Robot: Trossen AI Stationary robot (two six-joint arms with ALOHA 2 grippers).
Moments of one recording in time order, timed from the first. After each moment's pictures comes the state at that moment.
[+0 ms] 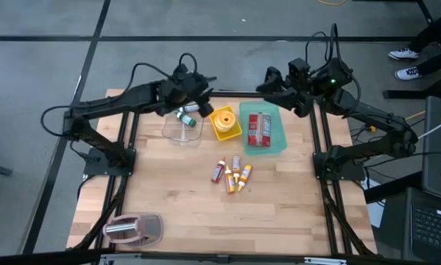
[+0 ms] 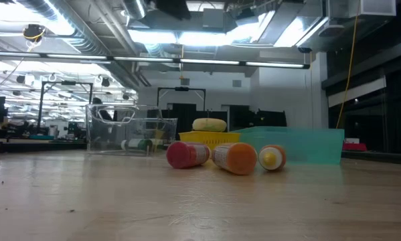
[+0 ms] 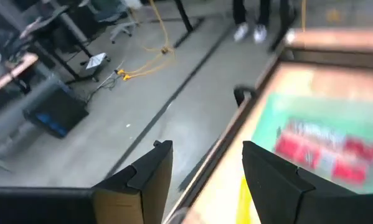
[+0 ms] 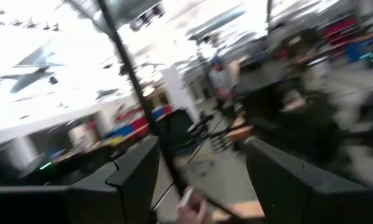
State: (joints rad) left arm 0.22 1.45 1.58 -0.63 -0.58 0.12; right arm -0.42 1.19 1.23 0.34 -0.74 0.66
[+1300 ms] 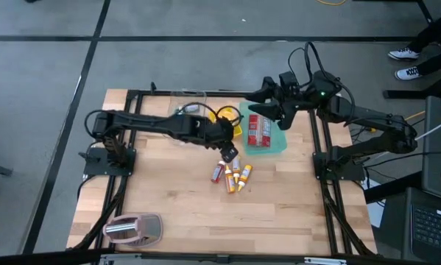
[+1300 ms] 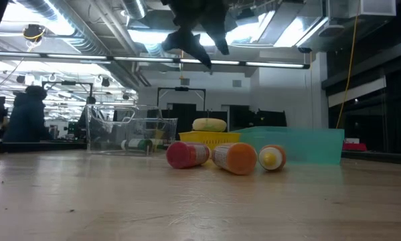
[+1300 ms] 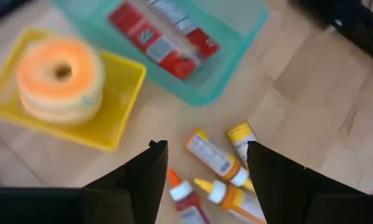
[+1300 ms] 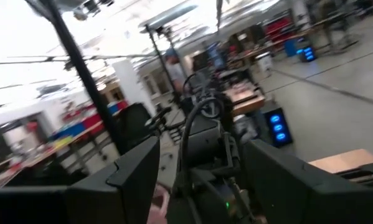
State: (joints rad) left arm 0.00 1.78 1.63 -0.78 -0.25 -0.68; right arm -0.23 1.19 1.23 0.14 -0.41 0.49
